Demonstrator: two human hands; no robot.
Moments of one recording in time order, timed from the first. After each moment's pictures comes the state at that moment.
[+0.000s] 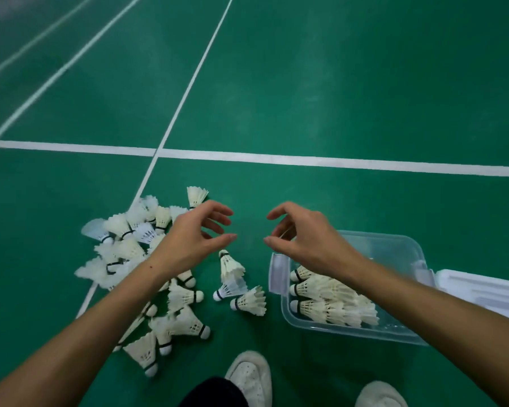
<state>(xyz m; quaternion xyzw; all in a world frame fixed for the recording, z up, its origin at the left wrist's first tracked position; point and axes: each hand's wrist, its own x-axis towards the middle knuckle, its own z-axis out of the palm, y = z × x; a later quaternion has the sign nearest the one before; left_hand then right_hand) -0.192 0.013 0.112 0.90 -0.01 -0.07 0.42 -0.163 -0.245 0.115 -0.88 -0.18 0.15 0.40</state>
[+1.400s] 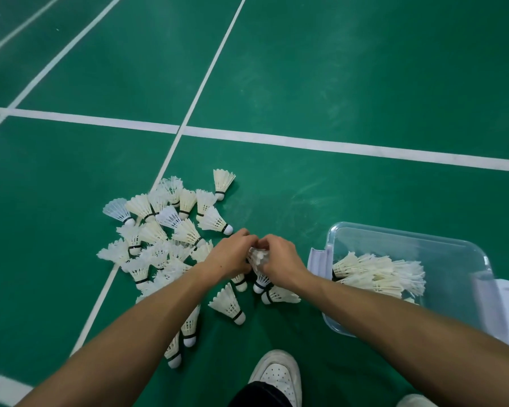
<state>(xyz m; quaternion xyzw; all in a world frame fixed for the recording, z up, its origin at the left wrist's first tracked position) -0.176 0.034 -0.032 0.96 -0.06 -0.24 0.15 -0.173 -0.123 -0.012 -0.88 -0.08 0.28 0.37</state>
